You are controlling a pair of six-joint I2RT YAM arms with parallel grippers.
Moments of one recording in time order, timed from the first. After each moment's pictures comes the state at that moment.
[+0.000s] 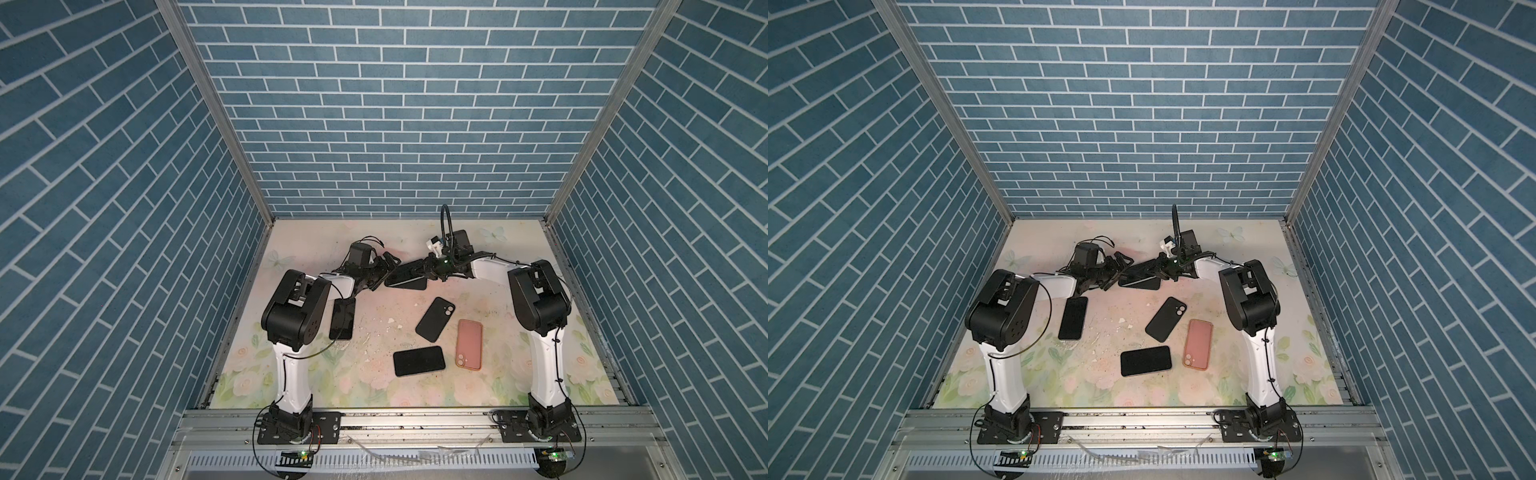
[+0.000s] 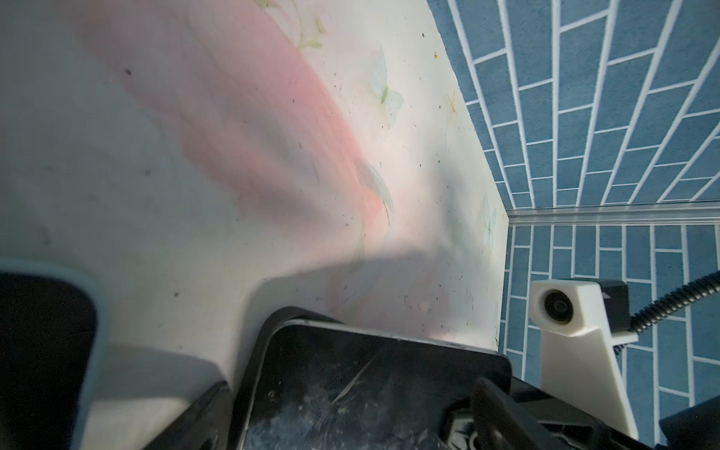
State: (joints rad) left arm -0.36 2.00 1.09 0.26 0.38 -1.02; right arm 0.46 2.18 1.46 -0.14 -0.73 0.68
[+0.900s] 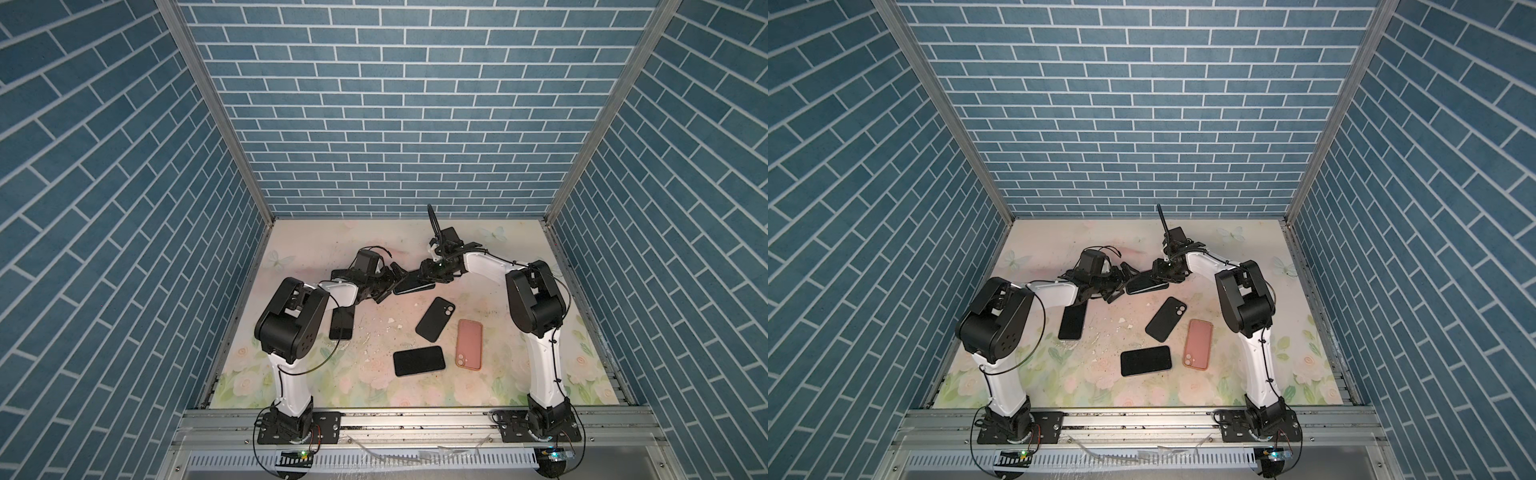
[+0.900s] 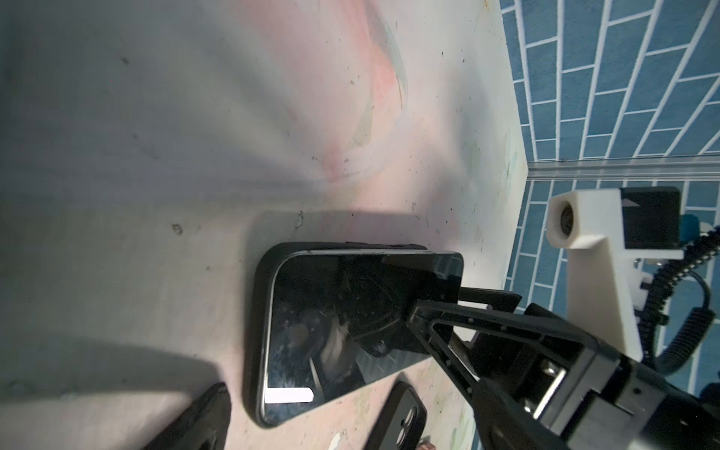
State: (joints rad) left arm -0.43 1.88 1.02 0.13 0.39 -1.05; right arm 0.51 2.18 1.62 -0.55 -0.33 0.39
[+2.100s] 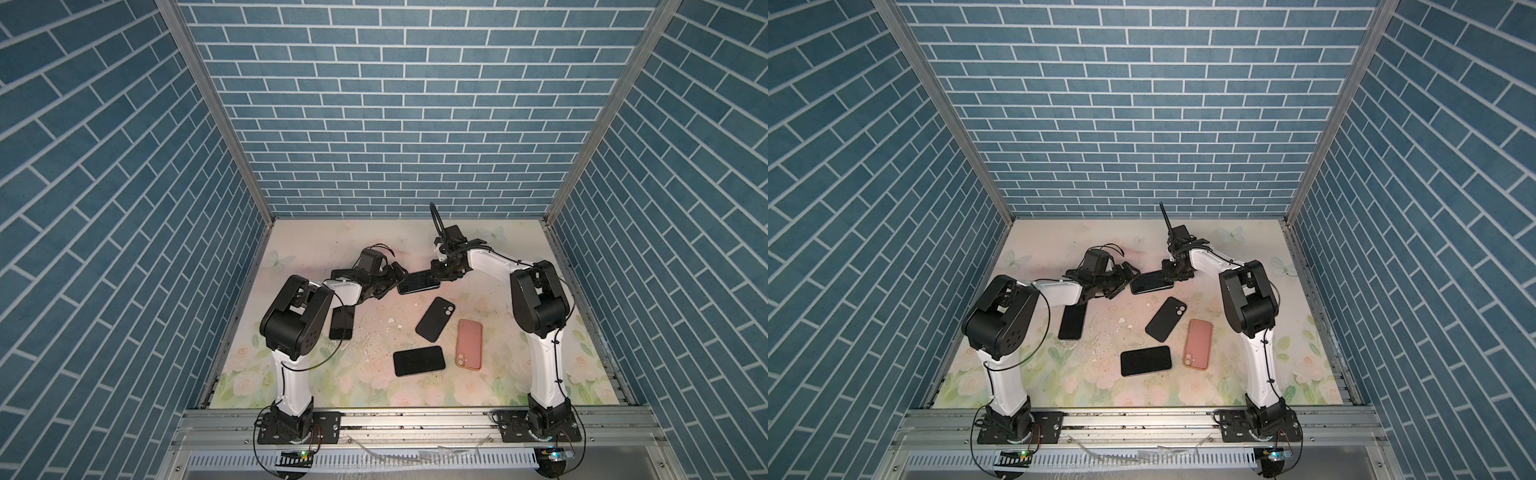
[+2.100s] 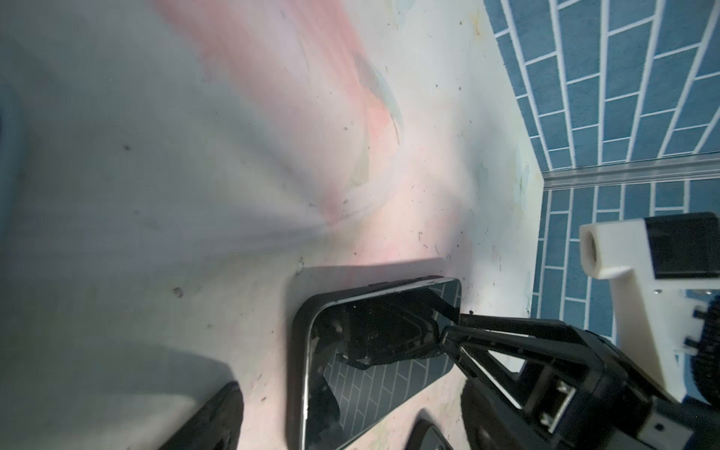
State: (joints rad) left arm -0.45 1.94 1.05 0.20 0.30 -1.00; right arm 0.49 2.16 1.62 -0.62 -0.21 0.26
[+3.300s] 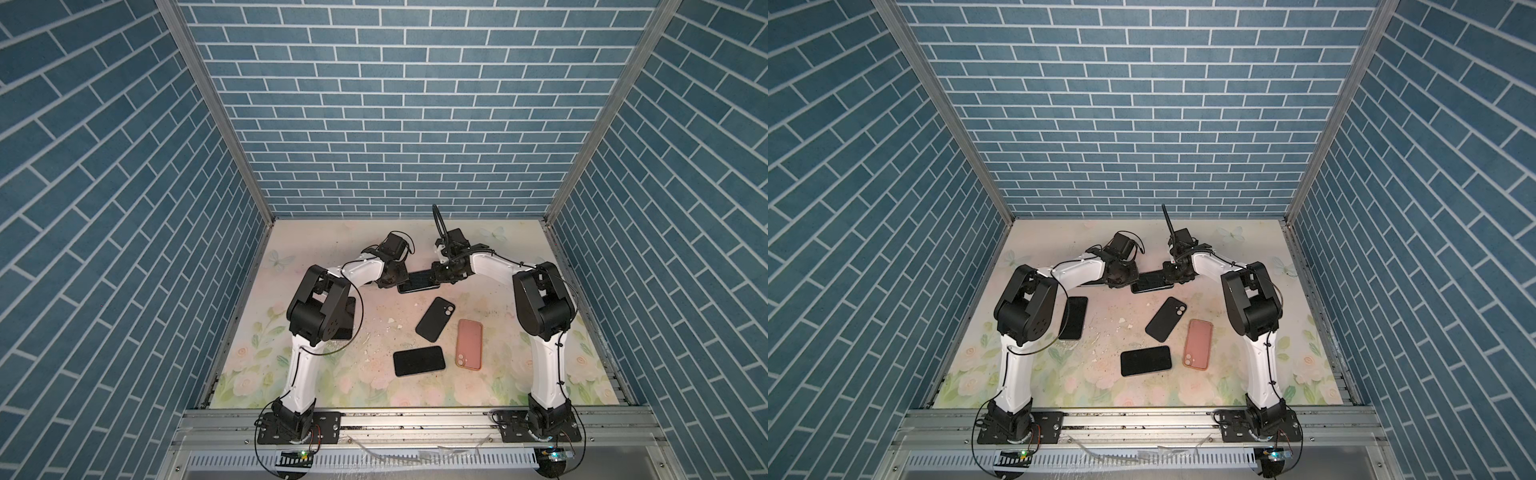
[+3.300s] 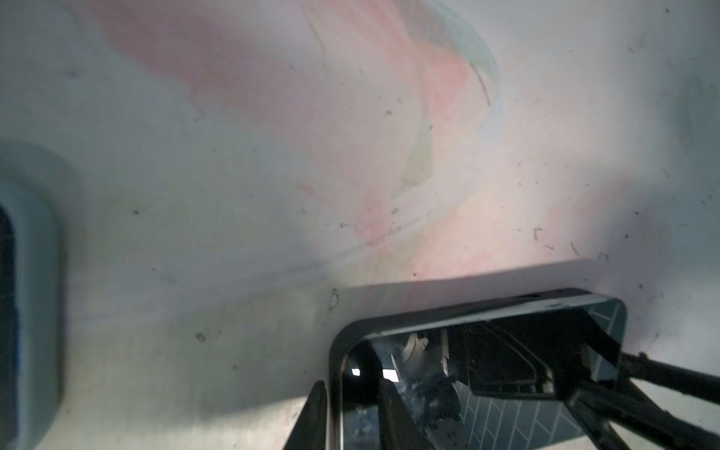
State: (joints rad) left arm -0.52 2.16 1.57 -0.55 0.02 -0.74; right arm 0.49 2.11 1.52 -0.52 -0.23 0.26
